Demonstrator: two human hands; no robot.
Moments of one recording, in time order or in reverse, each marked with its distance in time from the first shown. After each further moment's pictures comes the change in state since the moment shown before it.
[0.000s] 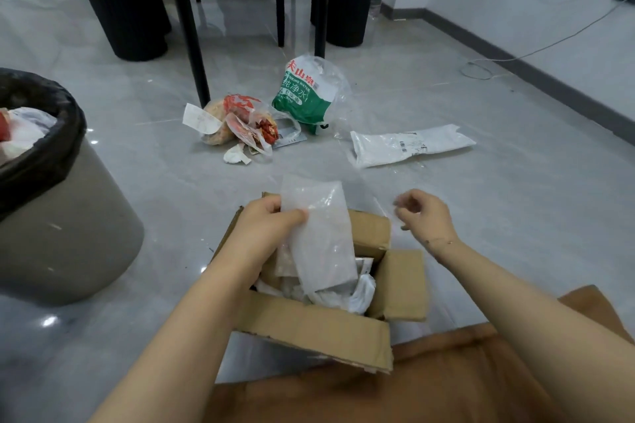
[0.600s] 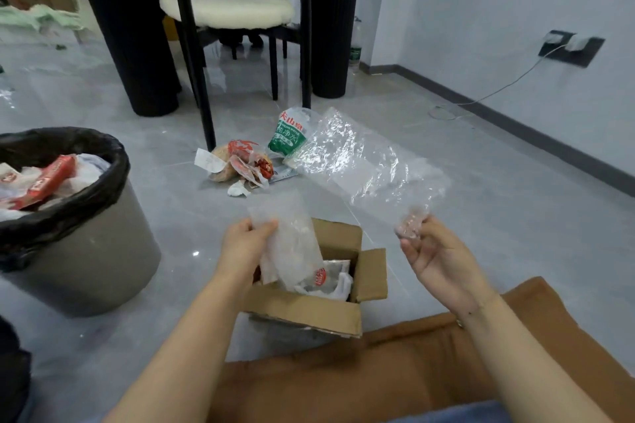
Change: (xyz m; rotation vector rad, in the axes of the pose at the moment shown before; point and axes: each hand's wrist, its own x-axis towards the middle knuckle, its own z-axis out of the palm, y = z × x) left_hand -0.056 0.008 -0.006 -0.182 0.148 0.021; right_hand -0.137 -0.093 -0.084 1.286 -0.213 0.227
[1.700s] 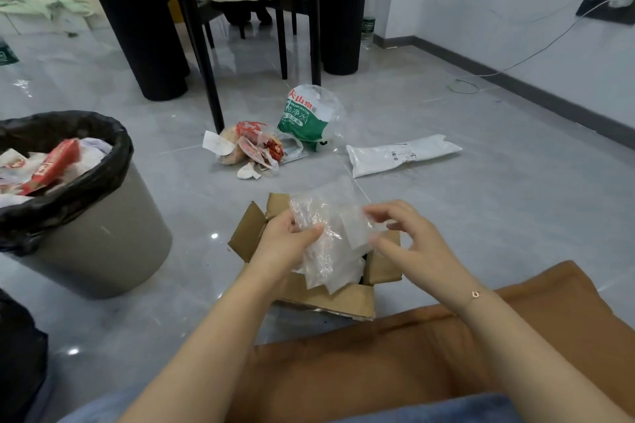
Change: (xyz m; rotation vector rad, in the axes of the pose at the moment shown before) left_hand -0.015 -0.018 0.027 0.082 -0.224 0.024; right_hand 0.003 0.037 0.007 -1.195 -0.227 -0.415
